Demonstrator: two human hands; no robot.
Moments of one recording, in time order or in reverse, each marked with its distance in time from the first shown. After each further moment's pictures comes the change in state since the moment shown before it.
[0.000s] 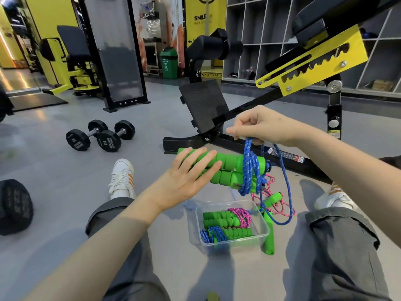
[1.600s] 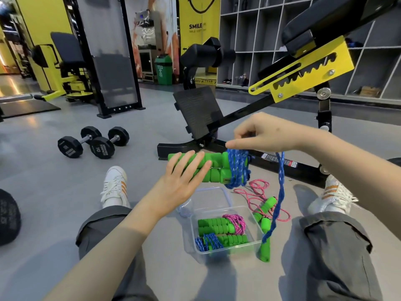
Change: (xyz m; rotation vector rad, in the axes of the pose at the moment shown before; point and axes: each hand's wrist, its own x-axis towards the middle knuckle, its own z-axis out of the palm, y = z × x) left_hand -0.003 0.005 0.019 0.074 0.000 -0.109; right_hand -0.011 -0.014 -0.014 -0.418 -0.061 -0.111
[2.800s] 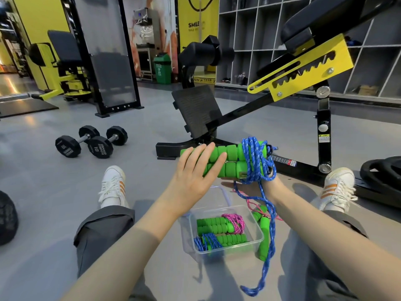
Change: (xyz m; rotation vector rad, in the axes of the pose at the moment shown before) left_hand 0.030 0.025 0.003 -0.111 0.097 -0.136; right_hand -0.022 0.028 0.109 1.727 0.339 0.326
